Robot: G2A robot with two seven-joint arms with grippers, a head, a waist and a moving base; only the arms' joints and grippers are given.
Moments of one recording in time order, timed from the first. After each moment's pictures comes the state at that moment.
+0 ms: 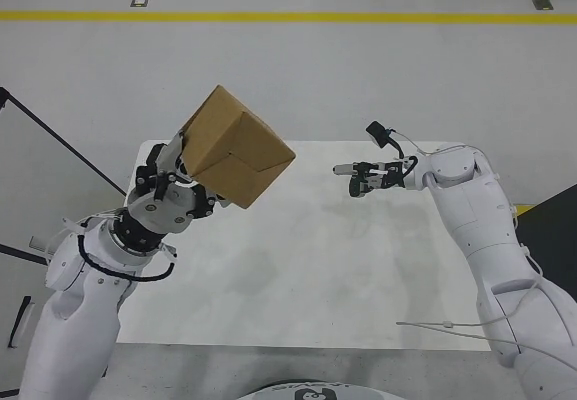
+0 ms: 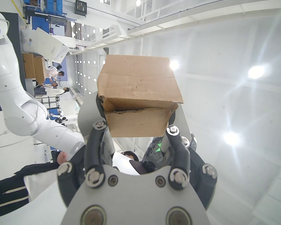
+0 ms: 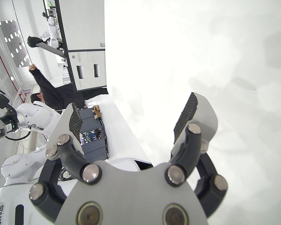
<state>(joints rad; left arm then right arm) 1.57 -1.08 -1.53 -2.15 -1.23 0.17 -0.75 -0.73 -1.28 1.19 -0.78 -0.06 -0.20 1.29</state>
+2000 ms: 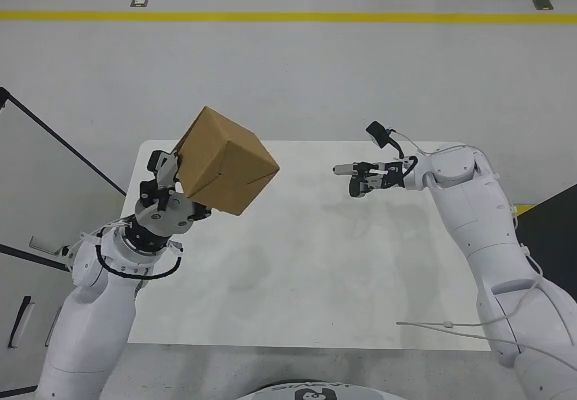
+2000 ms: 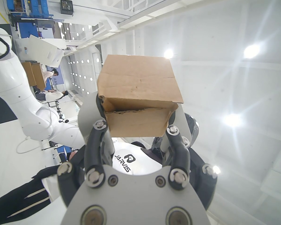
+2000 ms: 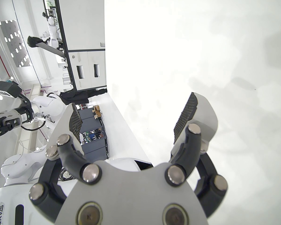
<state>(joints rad) 1.56 -1.11 -1.51 -1.96 -1.12 -0.04 -0.94 -0.73 -1.28 1.19 -0.78 -0.06 -0.20 1.29</state>
